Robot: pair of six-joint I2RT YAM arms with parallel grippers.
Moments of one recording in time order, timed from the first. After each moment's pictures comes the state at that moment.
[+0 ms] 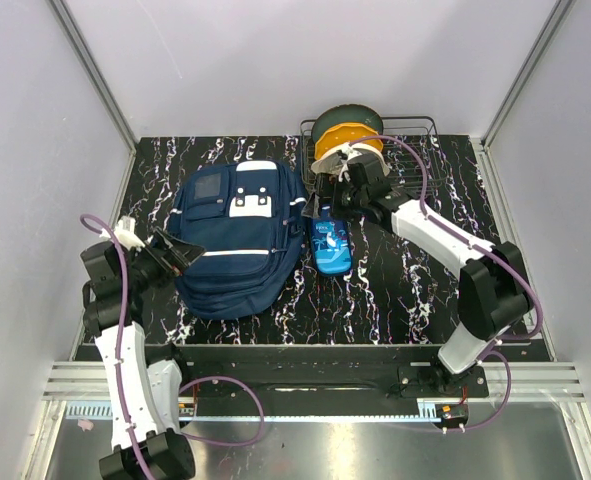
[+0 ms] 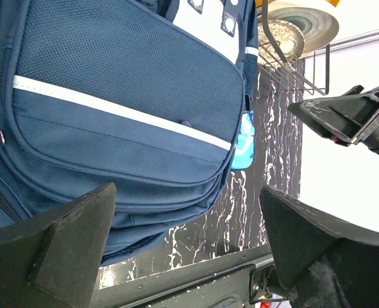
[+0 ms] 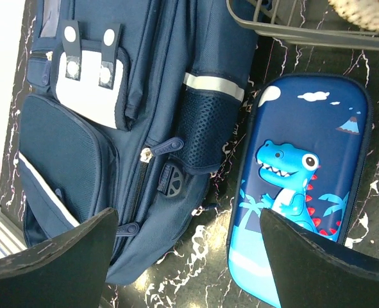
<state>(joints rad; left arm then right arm) 0.40 0.64 0.66 -0.63 0.73 -0.54 0.52 1.67 1.30 -0.28 -0.23 0.53</state>
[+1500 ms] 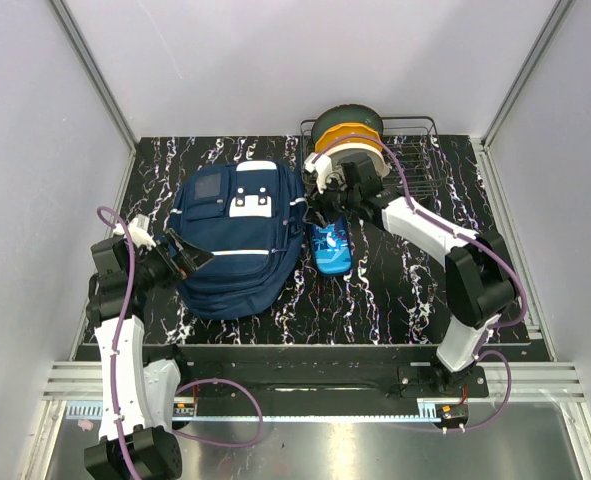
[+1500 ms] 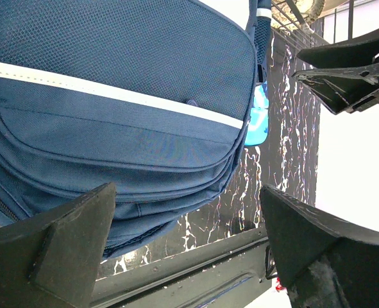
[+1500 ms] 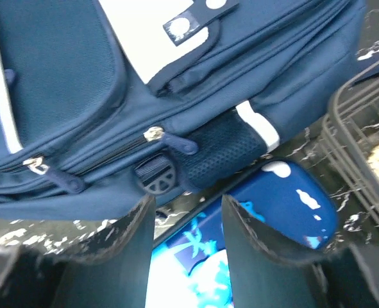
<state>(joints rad) 0.32 0.69 0.66 -0.66 0.72 -0.46 0.52 1.76 1.31 -0.16 -0.46 -0.24</state>
